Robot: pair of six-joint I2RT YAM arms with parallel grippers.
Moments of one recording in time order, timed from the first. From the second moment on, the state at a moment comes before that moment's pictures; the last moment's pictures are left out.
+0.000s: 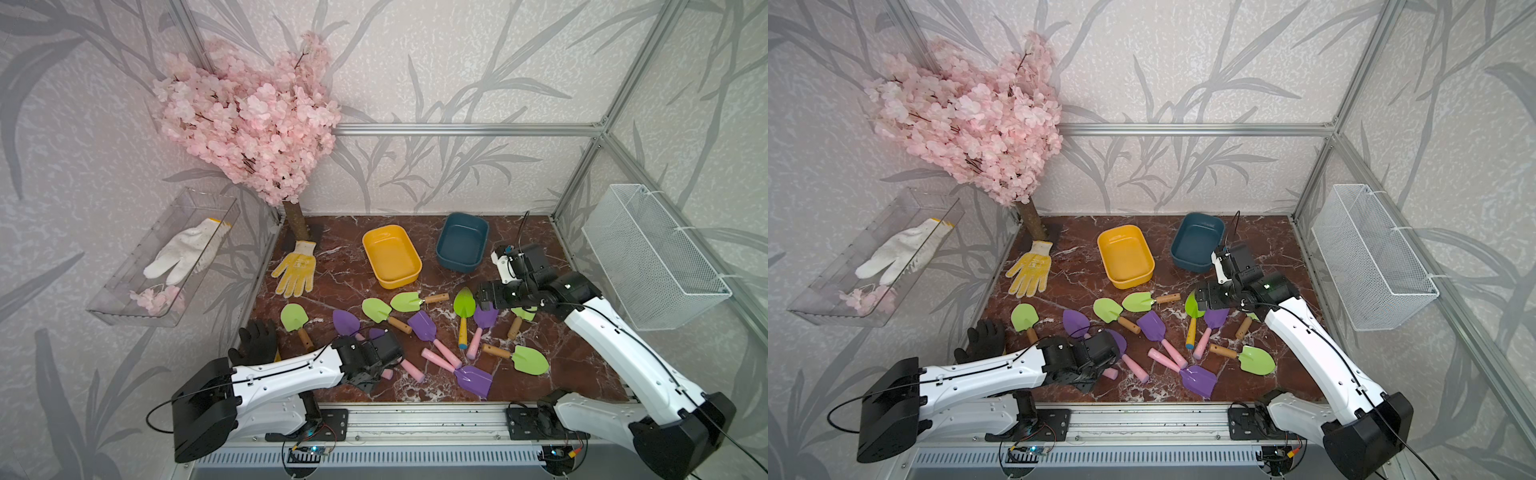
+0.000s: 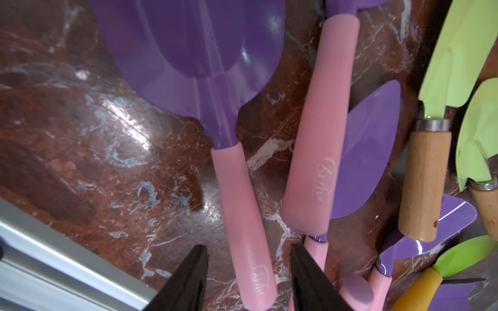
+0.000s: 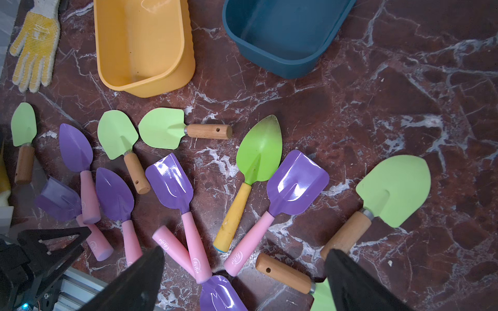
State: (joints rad) left arm -1.06 1.17 0.61 -0.78 -0.19 -2.09; right arm 0.44 1.16 1.15 -0.97 -0.05 0.32
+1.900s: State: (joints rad) left arm -1.15 1.05 0.55 -0.89 -0.19 -2.09; right arm 0.44 1.14 1.12 -0.97 -0.05 0.33
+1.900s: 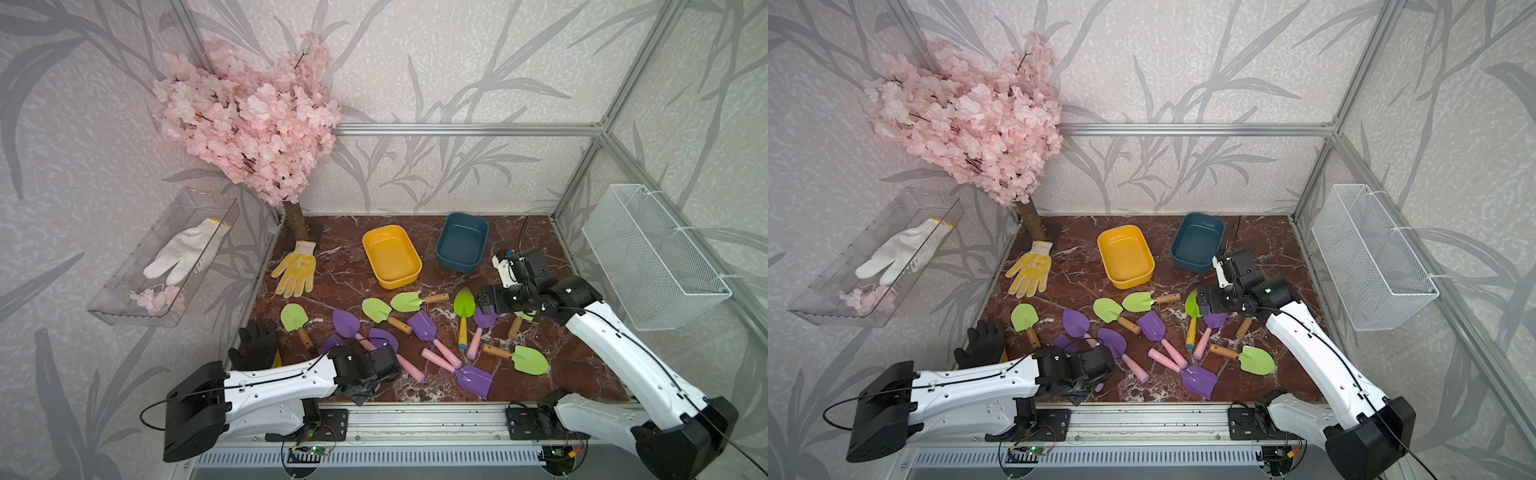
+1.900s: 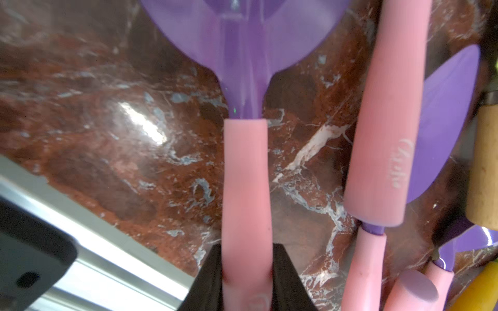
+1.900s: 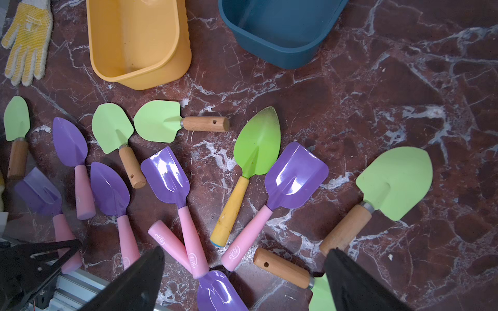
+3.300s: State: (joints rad) left arm -0.62 1.91 2.13 -1.32 -0.19 -0.85; right arm 0.44 1.17 1.17 -1.00 -0.03 0.34
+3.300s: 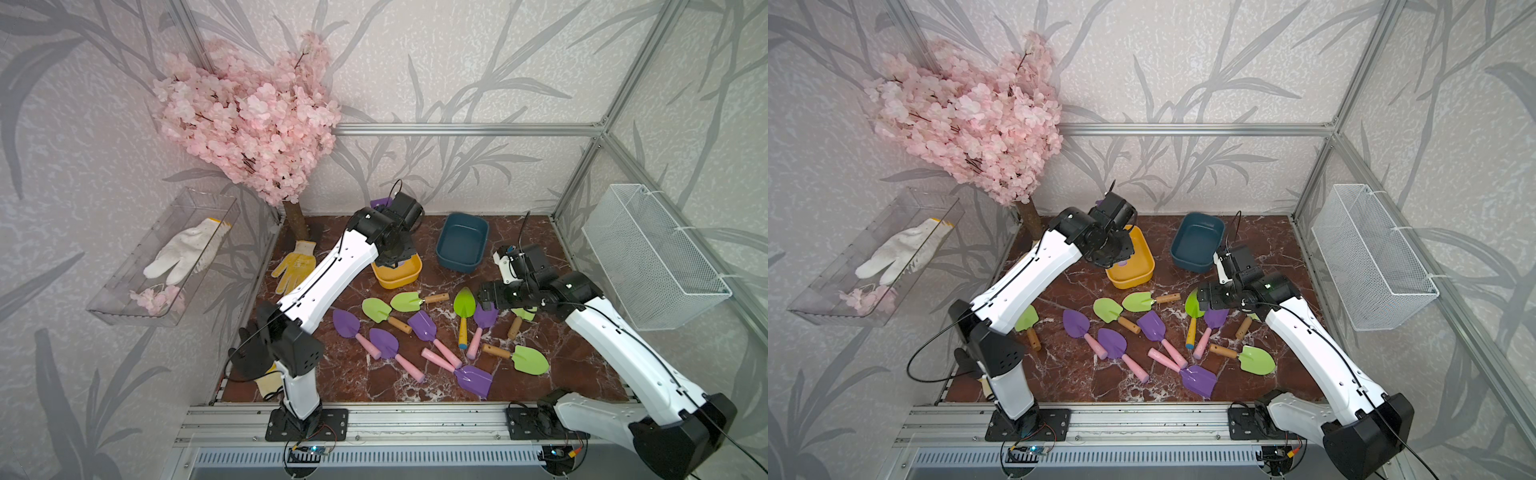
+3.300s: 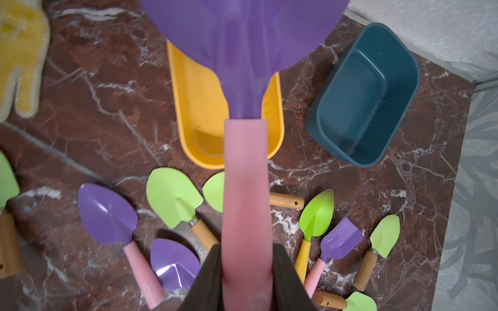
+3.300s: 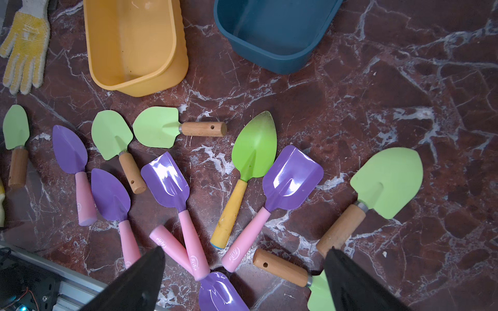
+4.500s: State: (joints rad) left arm -0.46 2.47 2.39 -1.41 -0.04 -0.94; right arm 0.42 1.27 1.16 -0.96 -0.06 0.32
